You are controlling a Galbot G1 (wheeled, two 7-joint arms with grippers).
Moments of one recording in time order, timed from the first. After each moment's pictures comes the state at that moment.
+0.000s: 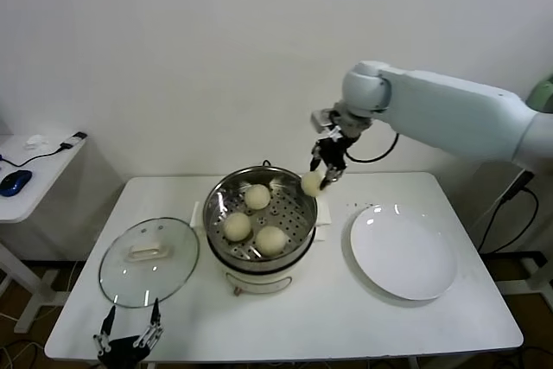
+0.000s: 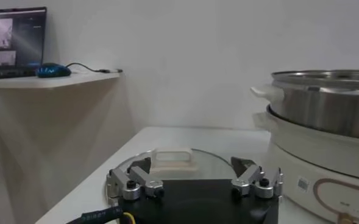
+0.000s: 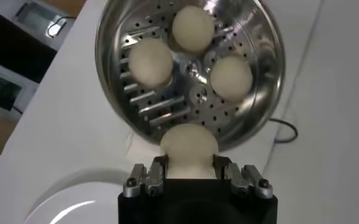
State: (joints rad) left arm 1.90 -1.38 -0.60 -2.01 -0.23 -0.21 -0.22; right arm 0.71 1.10 -1.38 1.24 0.43 -0.23 -1.17
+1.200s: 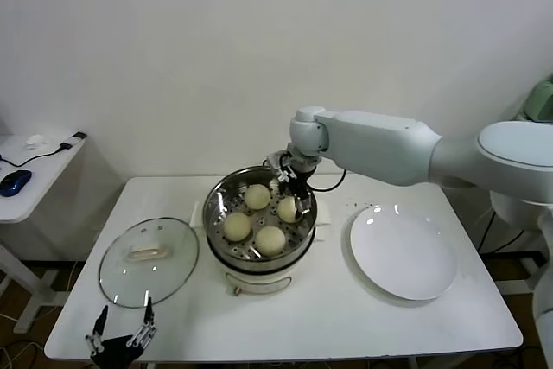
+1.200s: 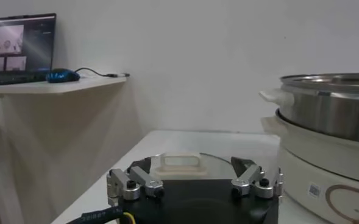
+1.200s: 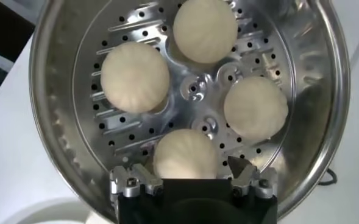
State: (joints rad) left arm 1.90 -1.38 -0.62 -2.02 -0.23 -0.21 -0.22; right arm 0.54 1.27 -1.39 1.11 0.35 -0.24 -1.07
